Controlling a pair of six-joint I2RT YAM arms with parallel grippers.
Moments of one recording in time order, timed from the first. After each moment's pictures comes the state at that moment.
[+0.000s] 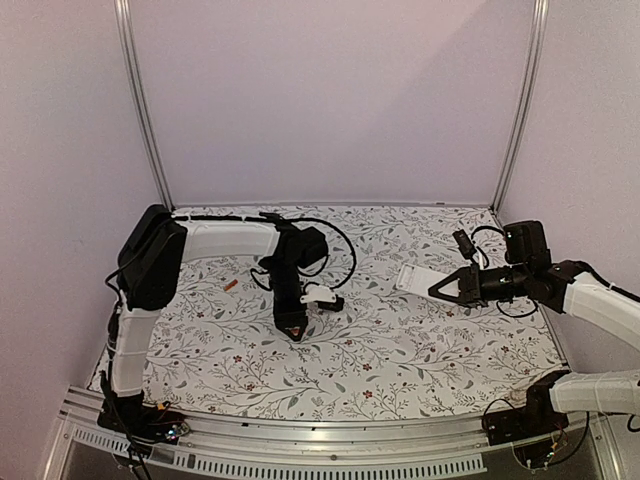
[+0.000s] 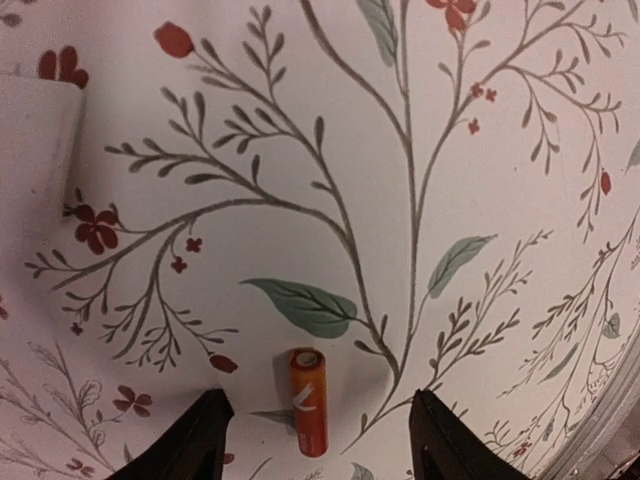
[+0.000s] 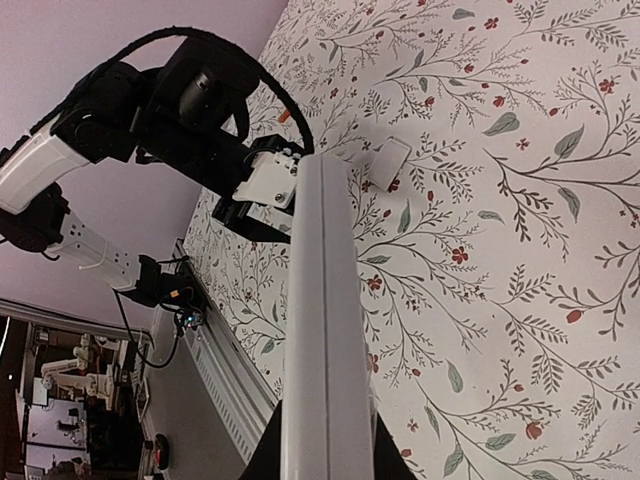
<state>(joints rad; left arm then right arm) -0.81 2.22 1.70 -1.11 0.21 0.66 0.35 1.04 0.65 -0.30 -0.78 0.43</state>
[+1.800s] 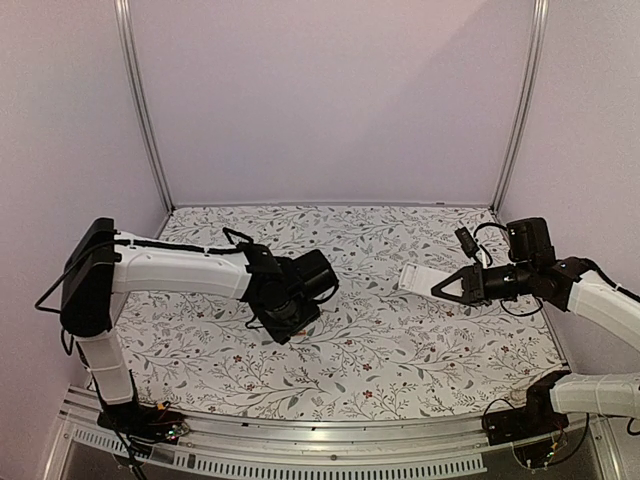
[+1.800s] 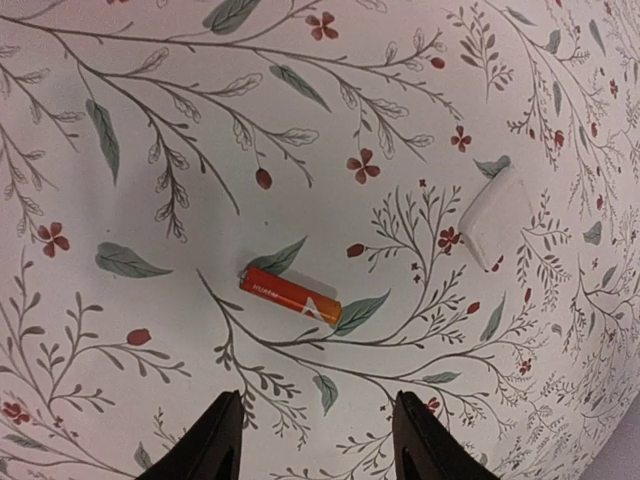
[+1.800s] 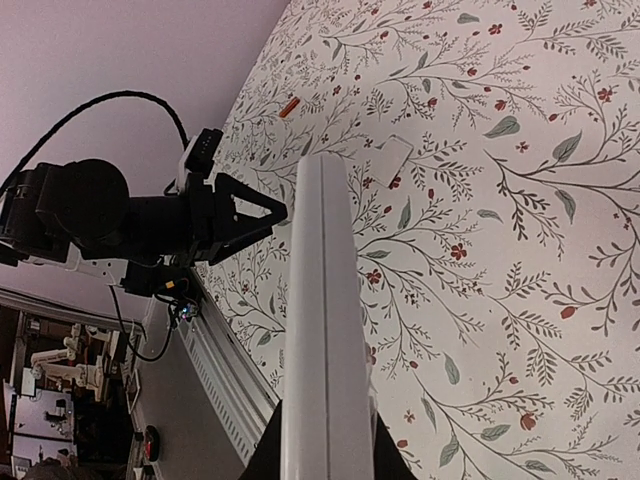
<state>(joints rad) -1.06 1.85 1.31 -0.76 -0.29 -1.70 0.35 1.01 0.68 -0.38 -0.76 0.38</state>
